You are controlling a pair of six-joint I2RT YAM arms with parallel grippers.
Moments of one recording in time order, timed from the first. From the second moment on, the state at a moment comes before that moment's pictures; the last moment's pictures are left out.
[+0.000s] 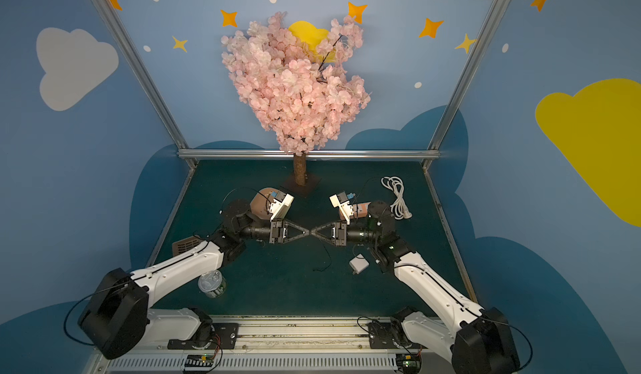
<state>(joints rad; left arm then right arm) -0.57 1.33 0.74 0.54 1.04 -0.88 0.52 1.08 0.70 0.20 -1.01 0.78</state>
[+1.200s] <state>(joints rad) -0.59 1.33 0.74 0.58 1.02 -0.89 0.50 1.09 0.68 0.27 -1.05 0.81</state>
